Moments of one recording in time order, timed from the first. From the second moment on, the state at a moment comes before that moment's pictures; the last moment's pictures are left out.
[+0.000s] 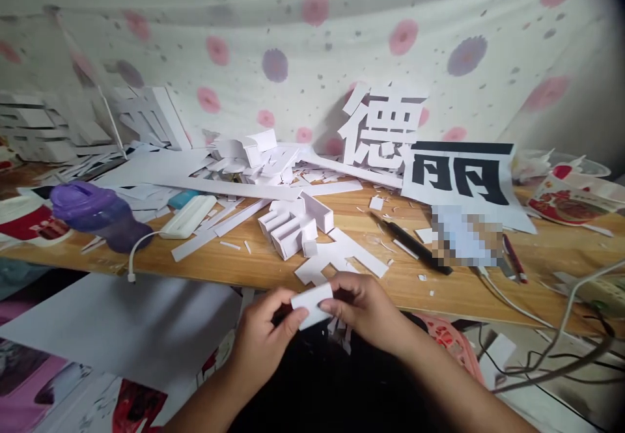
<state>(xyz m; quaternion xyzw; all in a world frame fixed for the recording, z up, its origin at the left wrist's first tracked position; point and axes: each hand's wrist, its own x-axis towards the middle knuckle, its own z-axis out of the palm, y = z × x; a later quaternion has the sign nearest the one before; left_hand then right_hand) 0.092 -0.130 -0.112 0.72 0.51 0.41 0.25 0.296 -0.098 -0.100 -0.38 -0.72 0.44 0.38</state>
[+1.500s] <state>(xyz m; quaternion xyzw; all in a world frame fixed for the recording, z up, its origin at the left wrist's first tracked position) 0.097 -0.072 -0.117 0.76 0.53 0.36 -0.09 0.309 -0.073 -0.127 -0.47 -0.78 0.17 0.37</state>
